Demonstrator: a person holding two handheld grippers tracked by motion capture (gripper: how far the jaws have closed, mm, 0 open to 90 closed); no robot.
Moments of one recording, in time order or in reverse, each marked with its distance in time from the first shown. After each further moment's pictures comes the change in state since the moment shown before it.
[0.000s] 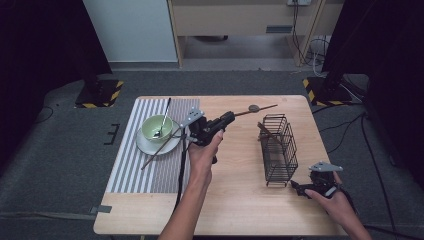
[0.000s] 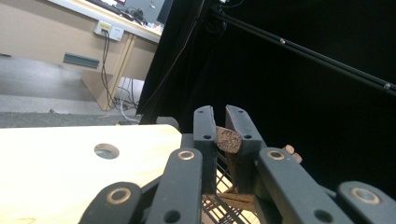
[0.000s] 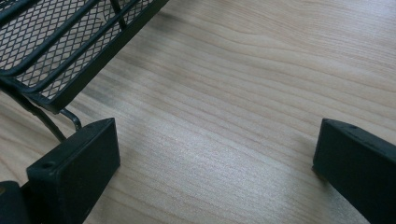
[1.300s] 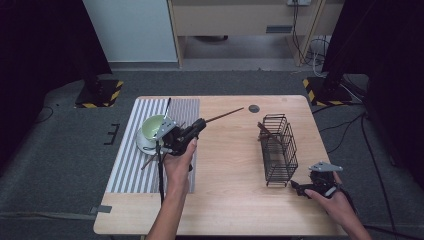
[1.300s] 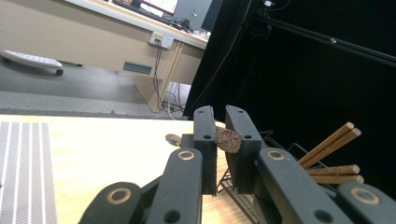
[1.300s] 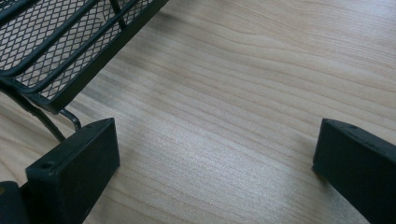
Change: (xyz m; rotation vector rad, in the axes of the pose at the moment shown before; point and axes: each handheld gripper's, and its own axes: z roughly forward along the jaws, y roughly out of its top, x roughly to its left) left arm 0.031 -0.007 -0.067 -0.018 0.188 0.037; right arm 0.000 0.000 0.000 0.000 -0.001 0.001
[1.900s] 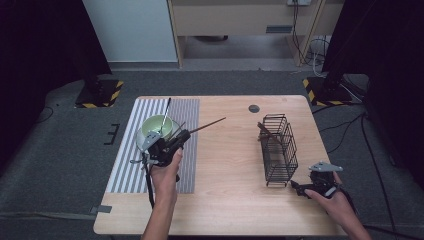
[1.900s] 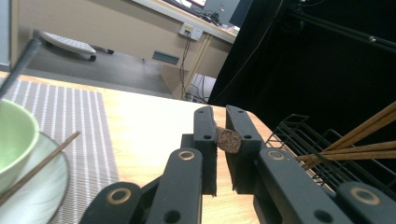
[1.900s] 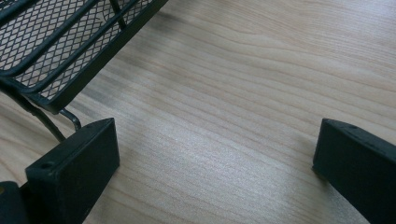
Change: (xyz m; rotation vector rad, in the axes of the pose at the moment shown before) left arm 0.032 -0.019 -0.035 0.017 0.106 -0.040; right arm 0.000 0.000 0.000 0.000 -0.002 0.002
